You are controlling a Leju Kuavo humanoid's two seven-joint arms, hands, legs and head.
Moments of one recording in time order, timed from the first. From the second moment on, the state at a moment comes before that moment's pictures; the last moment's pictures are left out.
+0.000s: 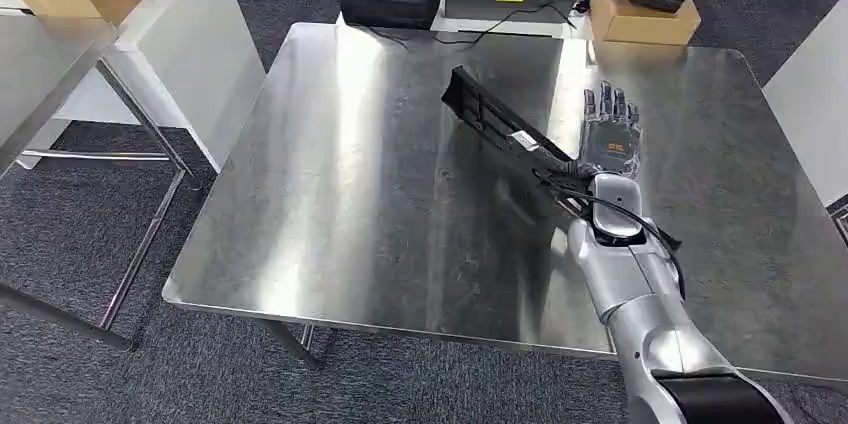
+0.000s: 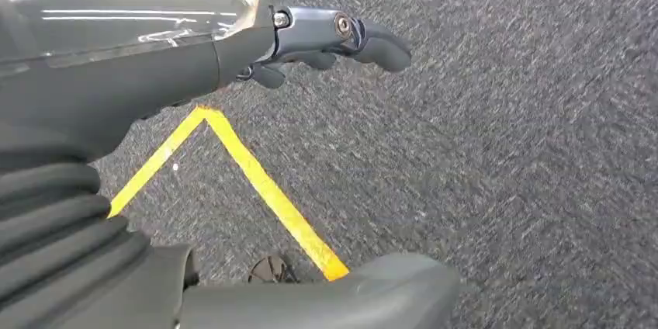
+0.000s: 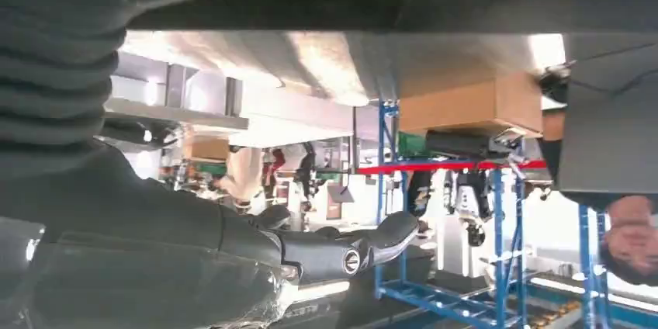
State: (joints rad) left arm -0.12 -0.18 1.44 -0.21 -0.66 0.45 -0.21; right arm -0.80 0.03 0.24 -0.54 1.50 -0.50 0.21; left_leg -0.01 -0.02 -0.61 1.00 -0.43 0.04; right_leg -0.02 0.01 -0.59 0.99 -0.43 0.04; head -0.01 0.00
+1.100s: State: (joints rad) left arm -0.12 -0.18 1.44 -0.21 -0.66 0.43 -0.18; right arm -0.80 0.11 0.18 -0.50 1.38 -0.32 0.01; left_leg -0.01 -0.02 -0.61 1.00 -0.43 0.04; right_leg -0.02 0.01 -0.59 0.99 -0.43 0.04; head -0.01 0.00
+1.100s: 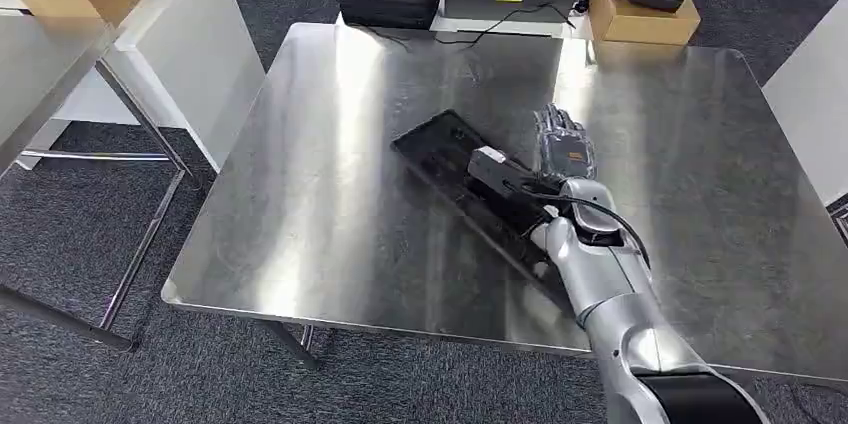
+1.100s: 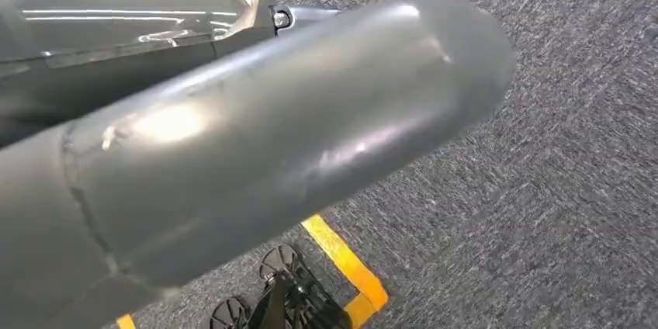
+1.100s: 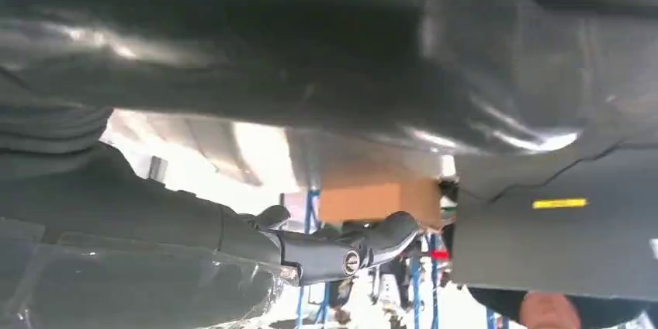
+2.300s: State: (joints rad) left arm -0.12 -0.19 1.44 -0.21 -0.64 0.44 -0.18; right arm -0.84 0.18 0.18 -0.46 1.32 -0.25 -0.06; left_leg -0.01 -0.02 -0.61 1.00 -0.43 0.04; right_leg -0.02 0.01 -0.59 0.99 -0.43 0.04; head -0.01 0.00
